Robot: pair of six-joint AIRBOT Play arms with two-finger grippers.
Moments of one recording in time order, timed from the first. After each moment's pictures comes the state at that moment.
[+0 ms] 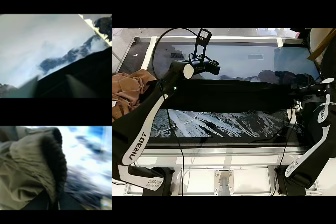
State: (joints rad) left arm -0.45 -1.58 1.58 1.40 -0.52 -1.29; right arm -0.54 -2.22 1.98 -0.84 1.57 1.18
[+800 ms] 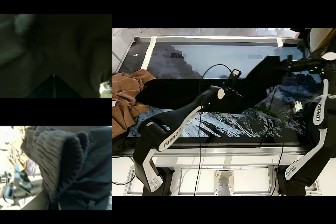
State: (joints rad) left arm -0.68 -1.89 1.58 1.19 -0.50 -1.29; right arm -0.26 -1.98 2.06 -0.48 1.60 1.35
